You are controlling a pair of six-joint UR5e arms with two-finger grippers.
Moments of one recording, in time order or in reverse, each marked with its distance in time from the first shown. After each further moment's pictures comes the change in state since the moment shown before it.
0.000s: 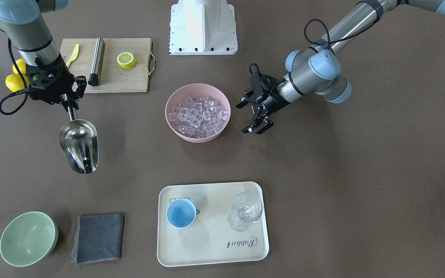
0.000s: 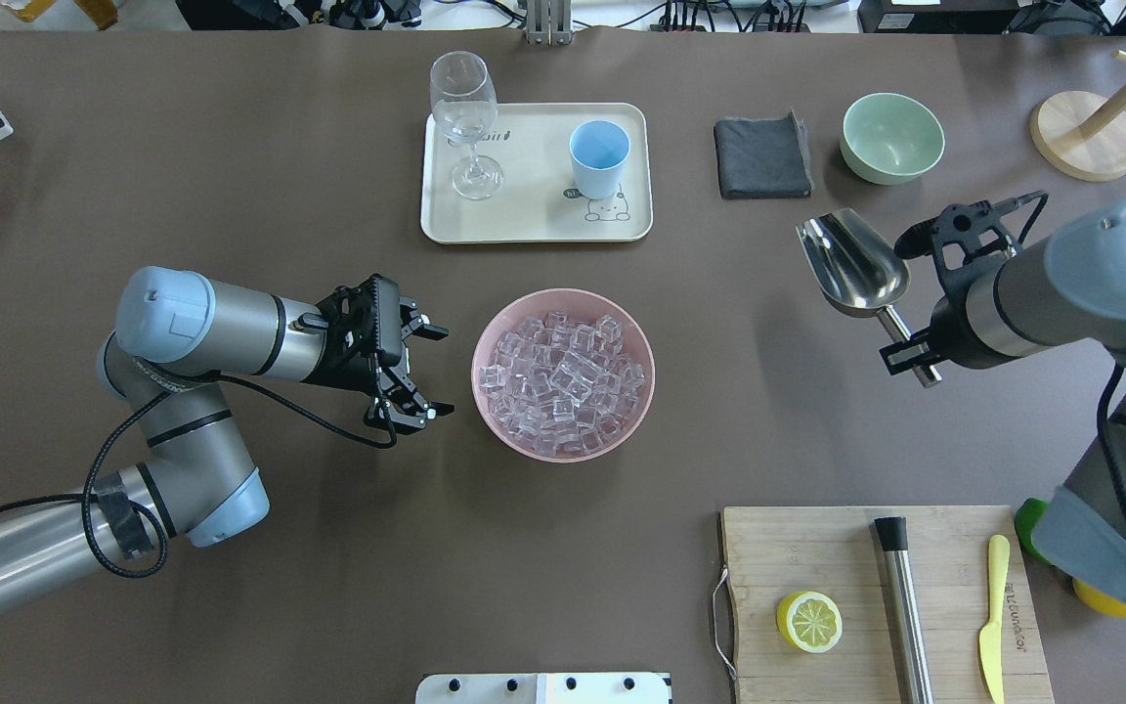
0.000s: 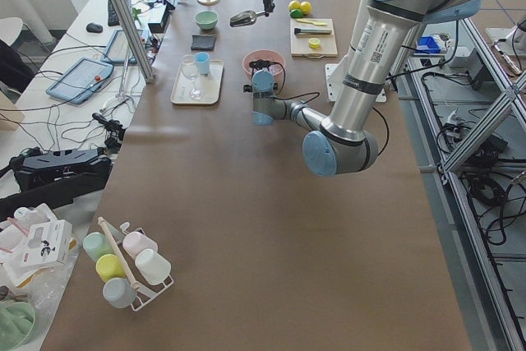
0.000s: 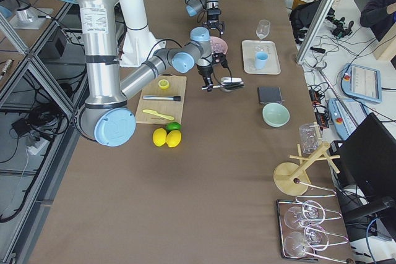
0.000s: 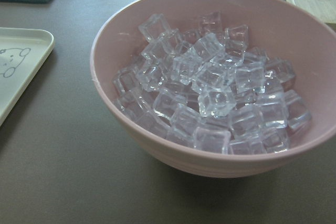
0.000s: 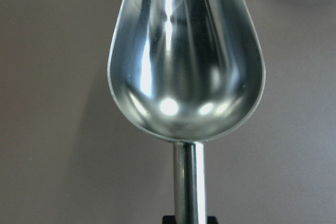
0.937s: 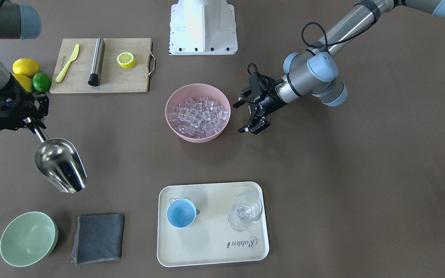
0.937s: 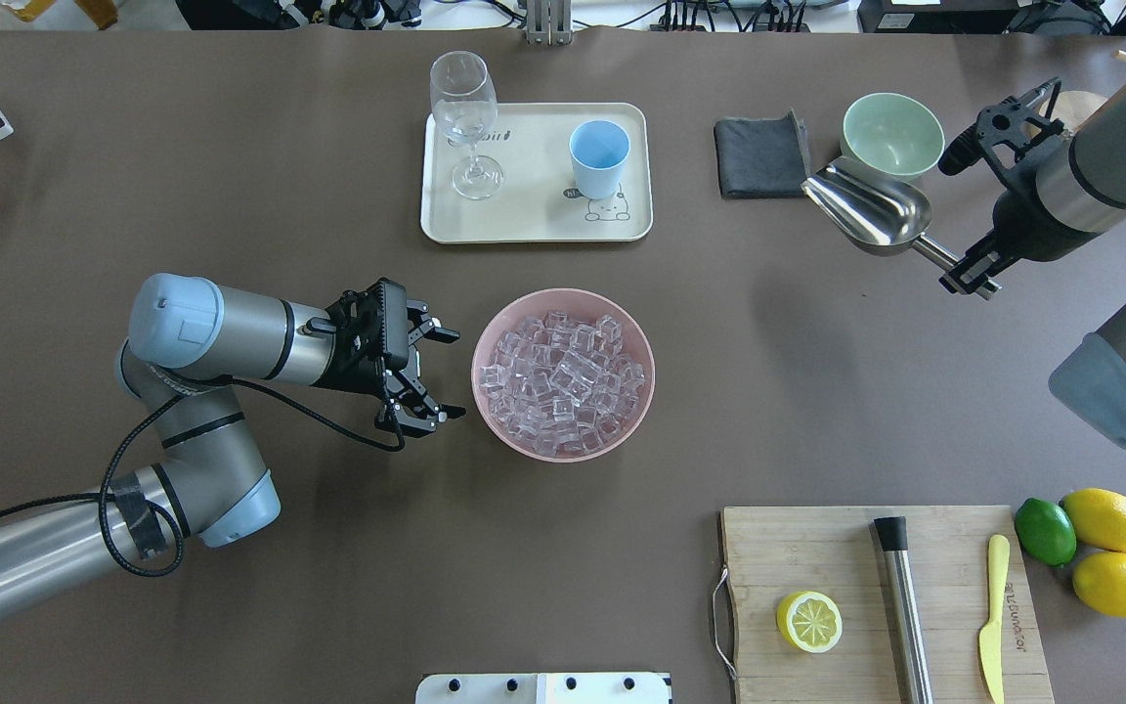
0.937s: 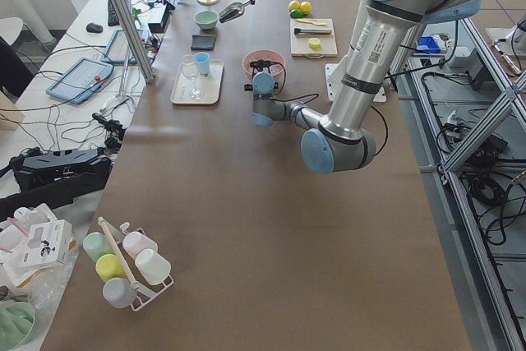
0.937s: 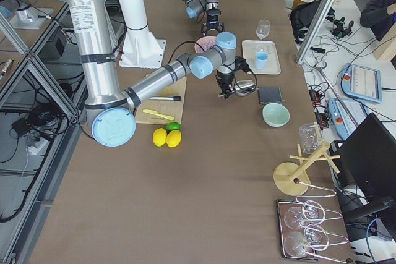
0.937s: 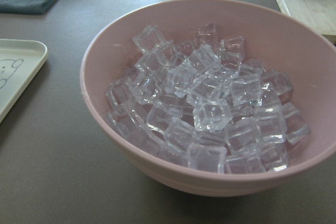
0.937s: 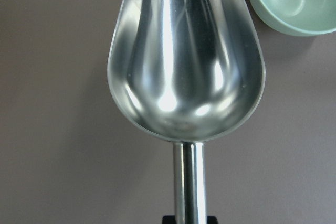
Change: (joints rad) left arm 0.011 -0.024 0.047 -0.072 0.003 -0.022; right arm 0.245 0.106 -0.137 -0.082 0.213 -0.552
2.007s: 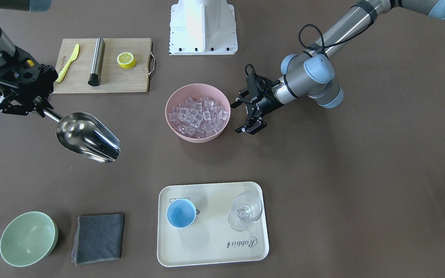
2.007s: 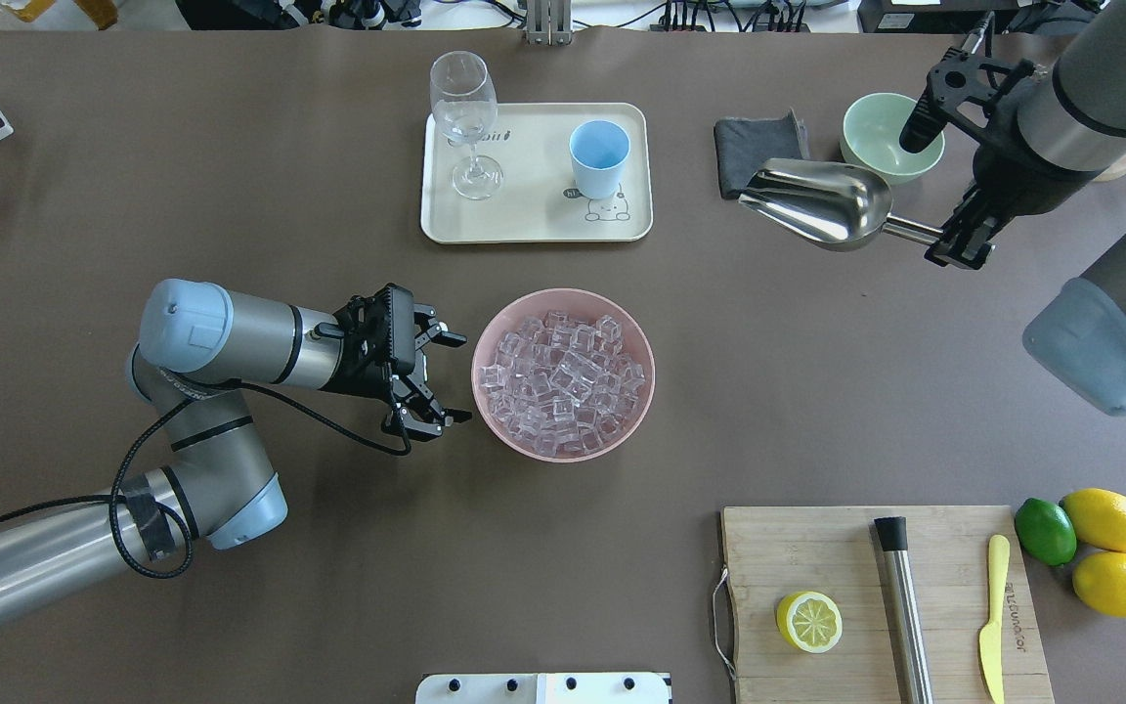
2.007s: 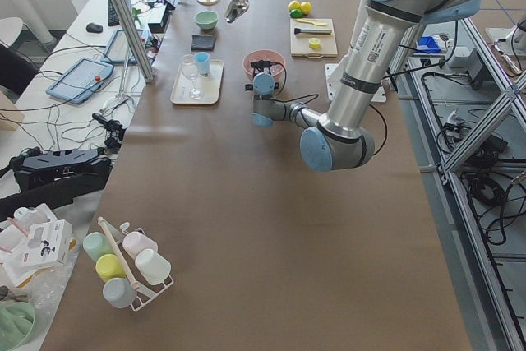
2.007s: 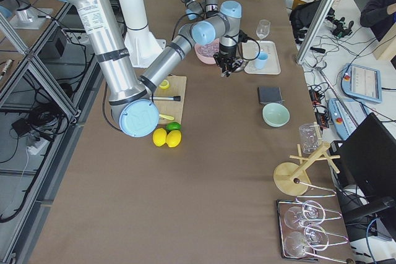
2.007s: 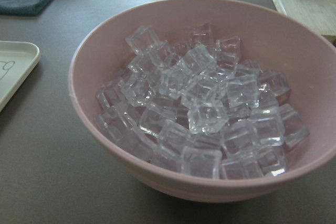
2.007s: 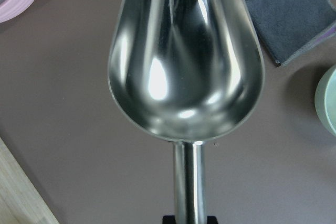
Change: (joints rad) left arm 0.010 -0.015 0.027 -0.024 0.003 0.001; right arm 0.017 0.172 0.109 -0.348 0.023 -0.396
